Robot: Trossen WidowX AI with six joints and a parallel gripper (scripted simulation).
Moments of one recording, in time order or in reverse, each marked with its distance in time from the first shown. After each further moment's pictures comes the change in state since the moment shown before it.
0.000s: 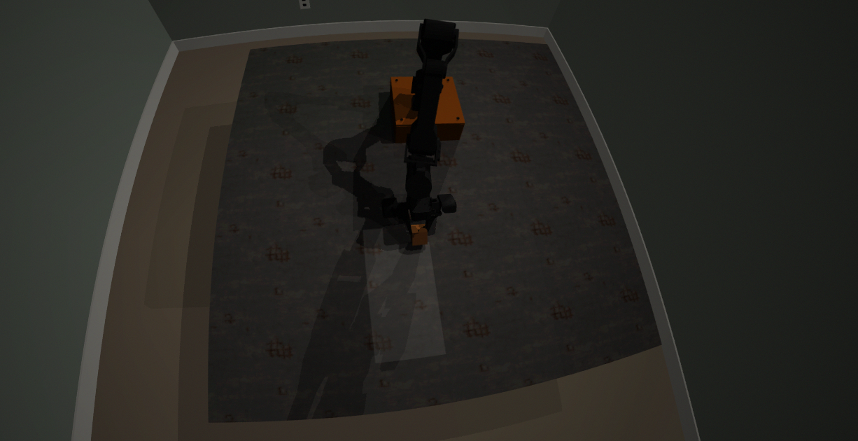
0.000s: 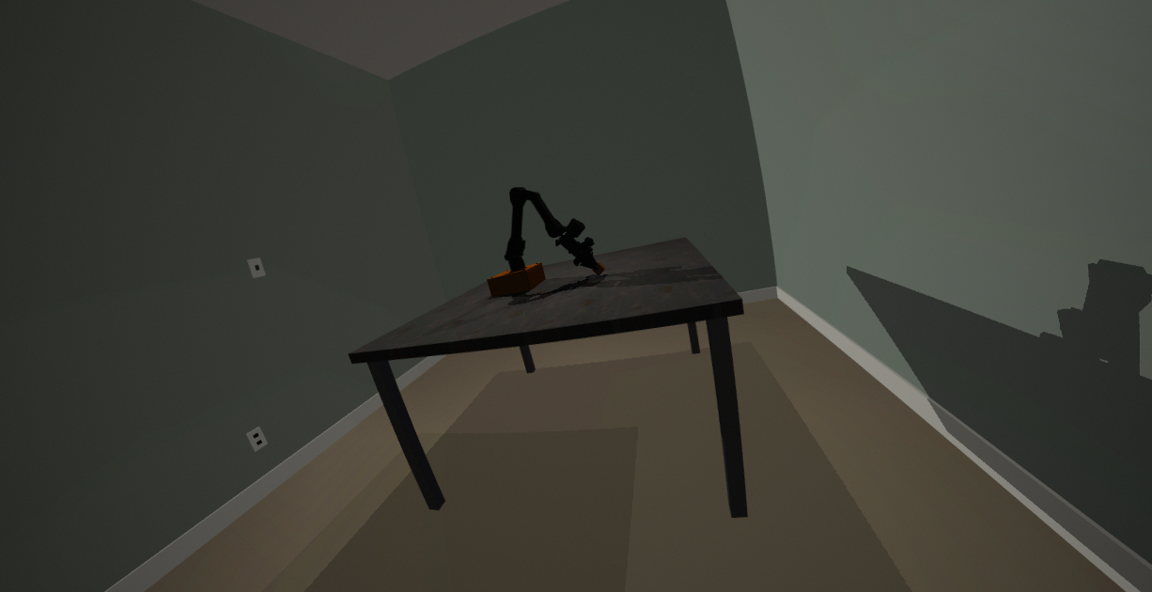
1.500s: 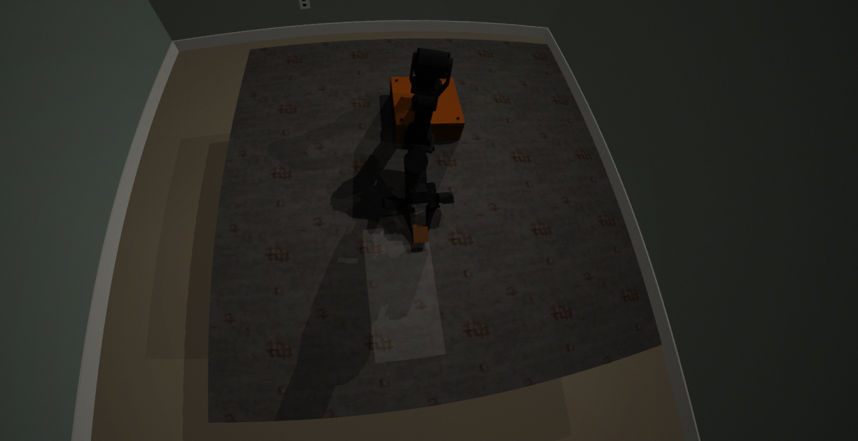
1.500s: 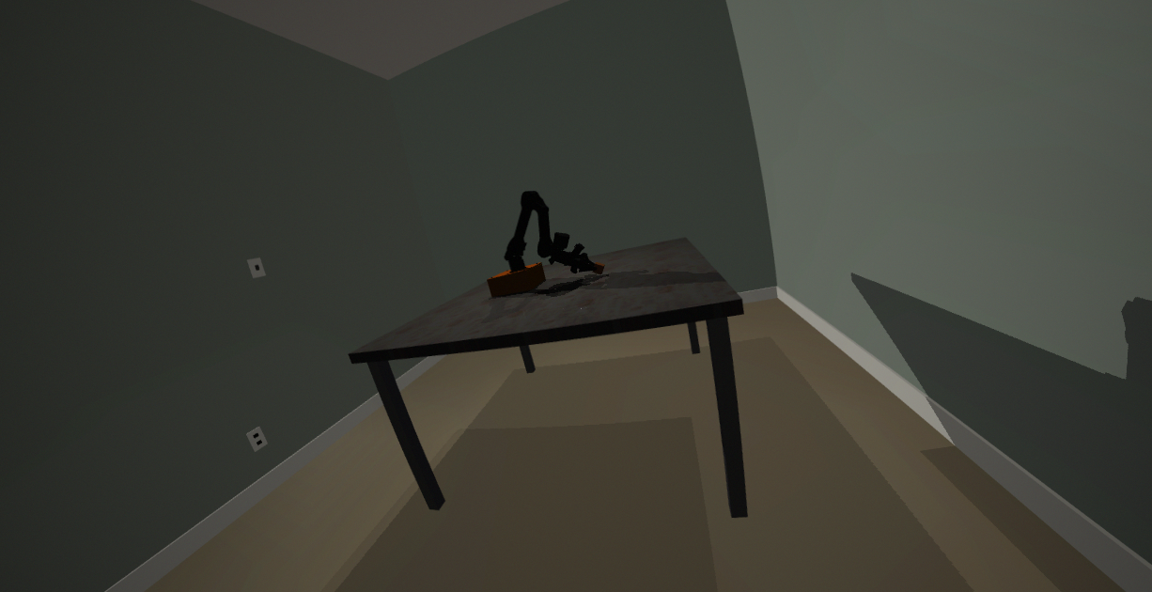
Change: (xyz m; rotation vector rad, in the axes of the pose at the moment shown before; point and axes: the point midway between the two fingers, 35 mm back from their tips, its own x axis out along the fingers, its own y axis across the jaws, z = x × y) arm 0.001 0.003 -0.018 -0.002 -0.417 0.000
